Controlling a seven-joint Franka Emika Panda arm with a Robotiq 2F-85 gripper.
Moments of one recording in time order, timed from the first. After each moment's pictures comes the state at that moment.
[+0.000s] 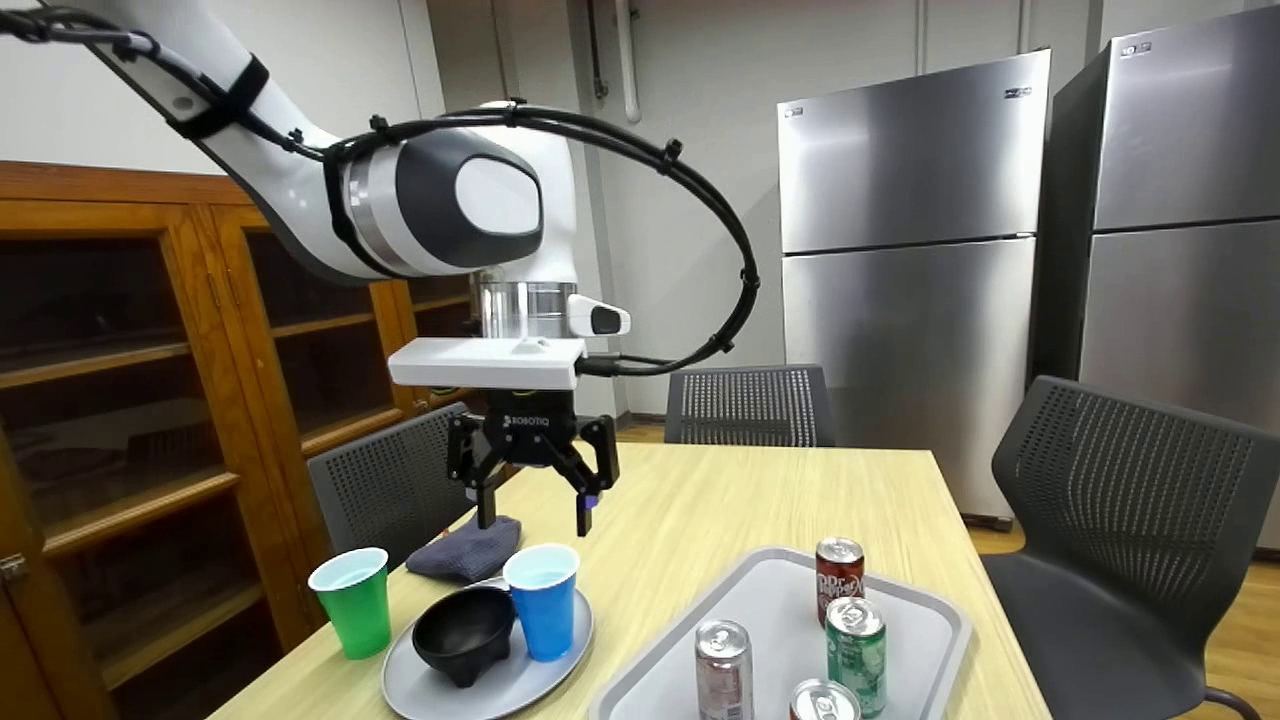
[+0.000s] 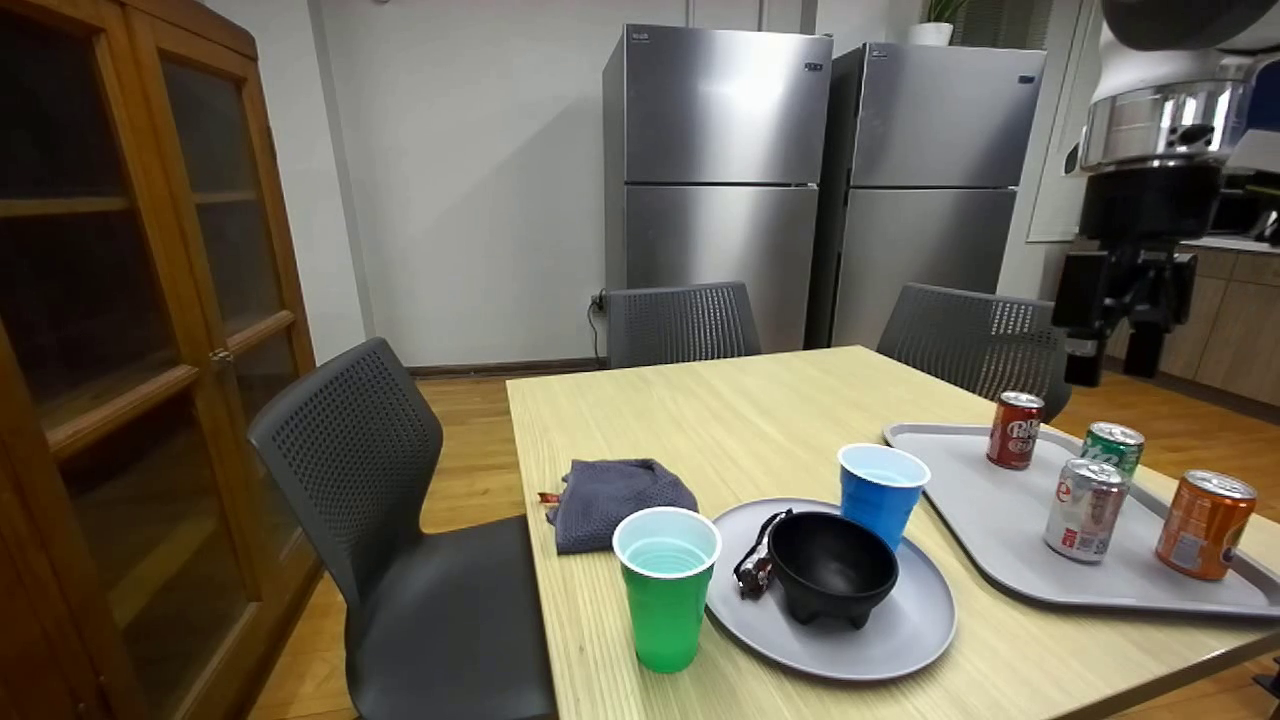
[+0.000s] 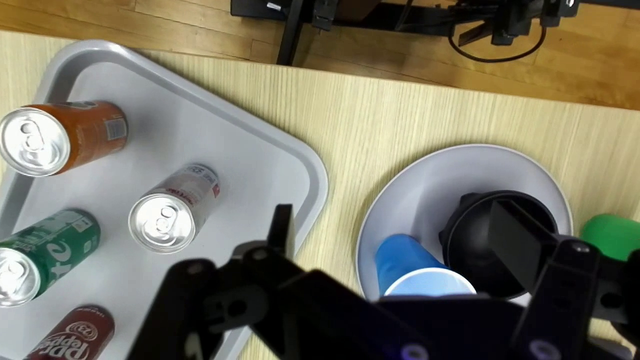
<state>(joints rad) -0.06 -0.30 -0.21 -2.66 -0.07 2.24 -0.38</state>
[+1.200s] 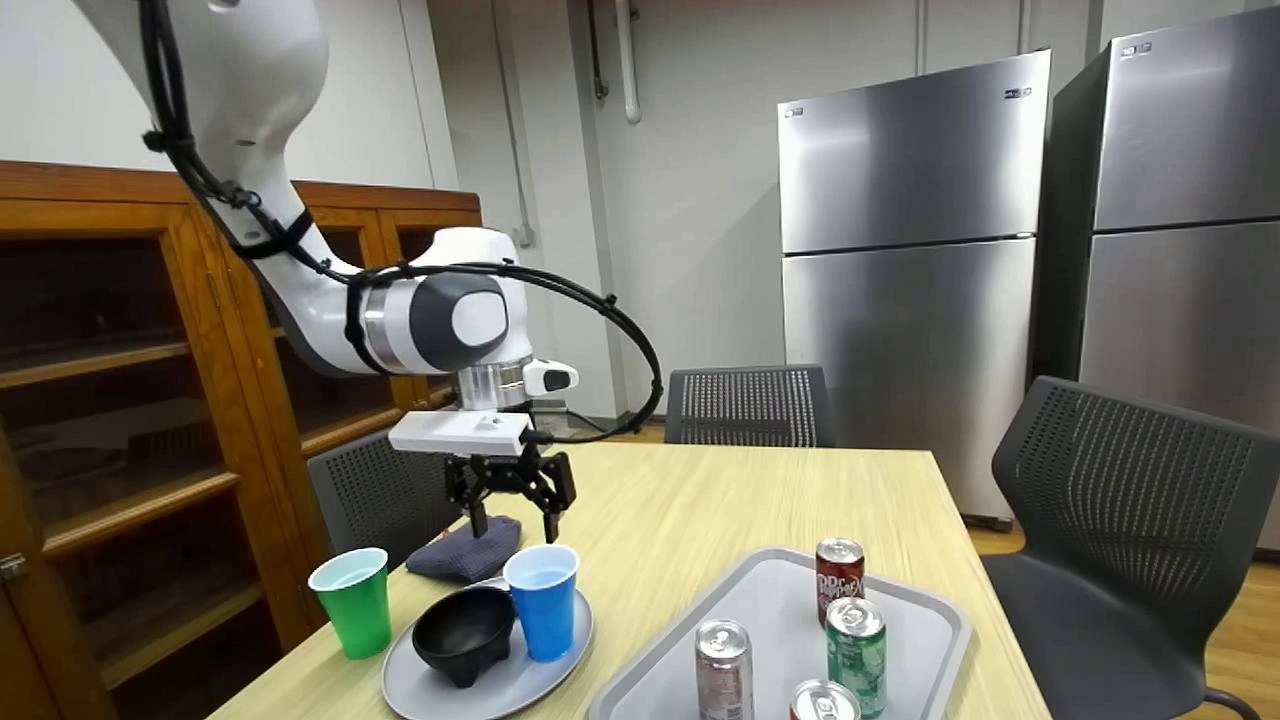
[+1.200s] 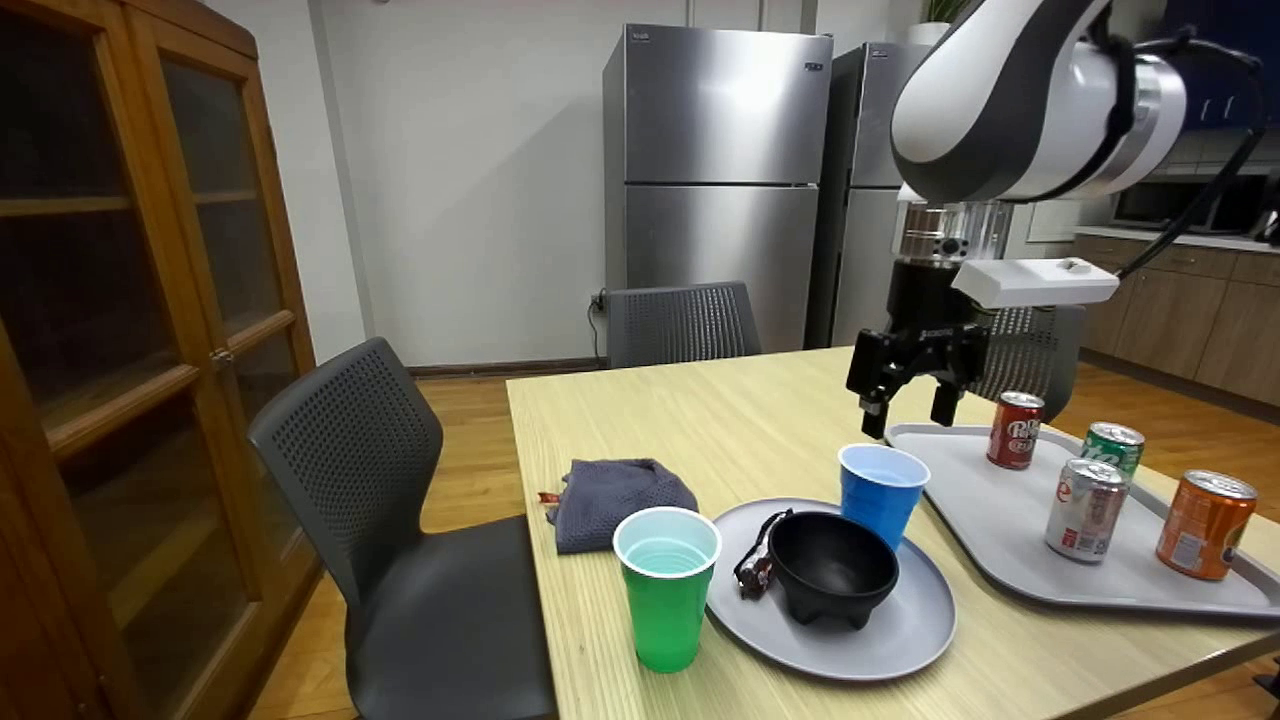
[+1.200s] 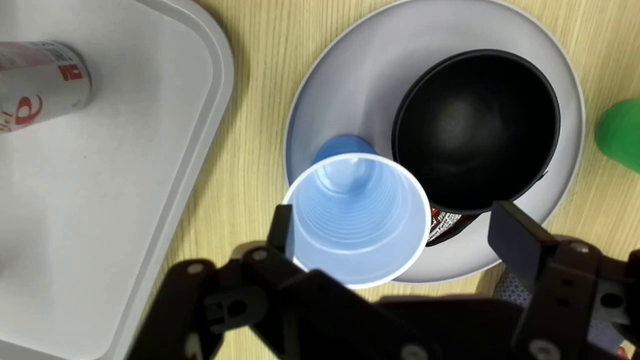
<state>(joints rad) 0.02 0.07 -0.03 -2.52 0.03 2.60 -0.15</state>
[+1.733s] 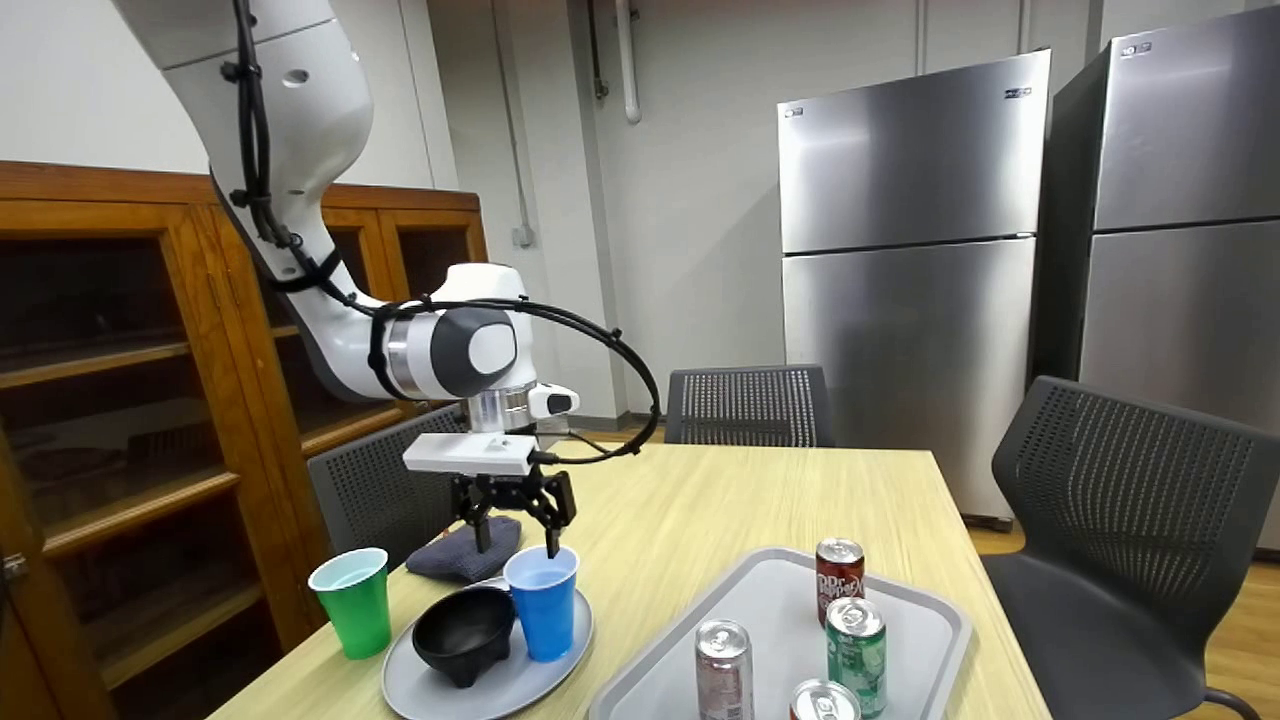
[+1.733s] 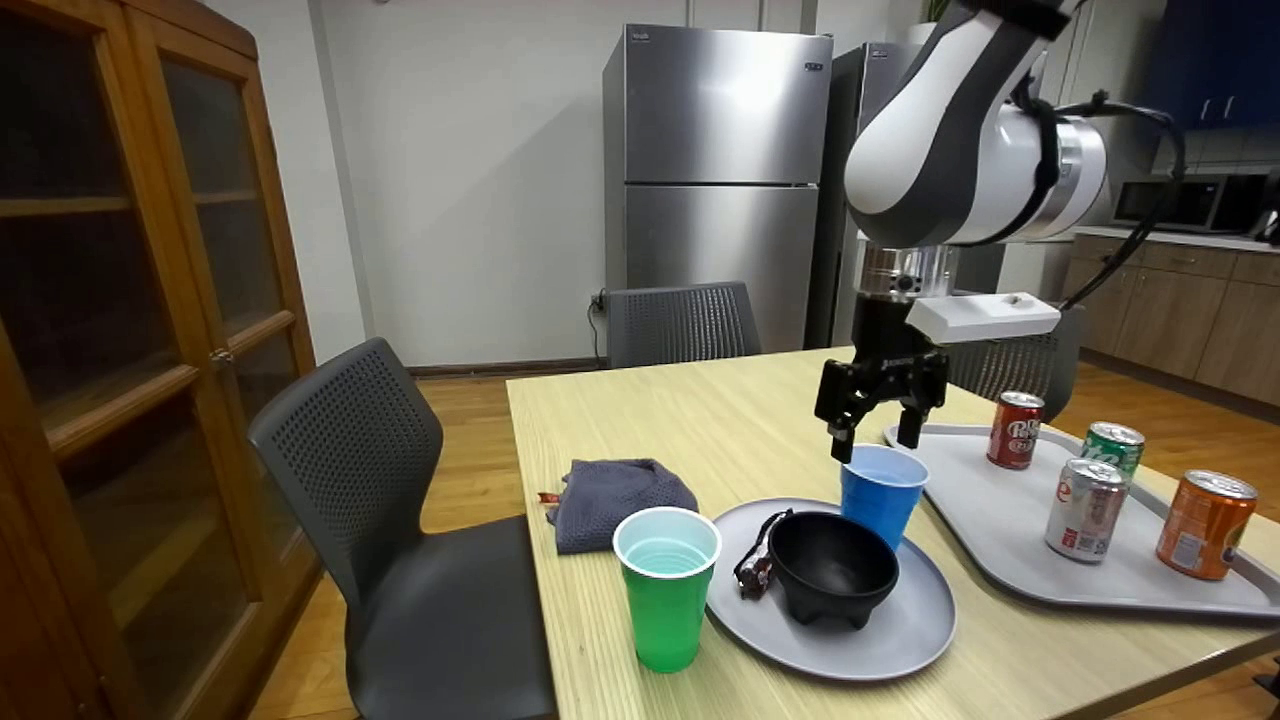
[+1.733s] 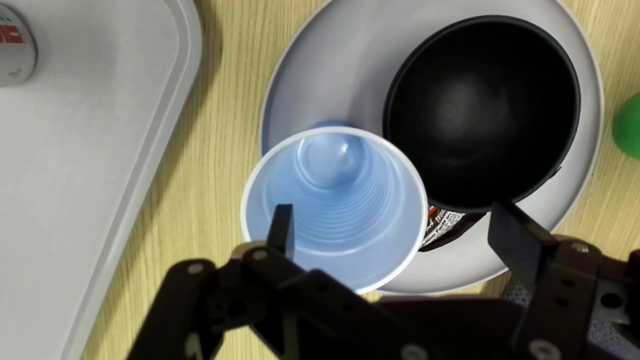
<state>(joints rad) 0.03 0.22 0.00 -2.43 0.03 2.62 -0.14</state>
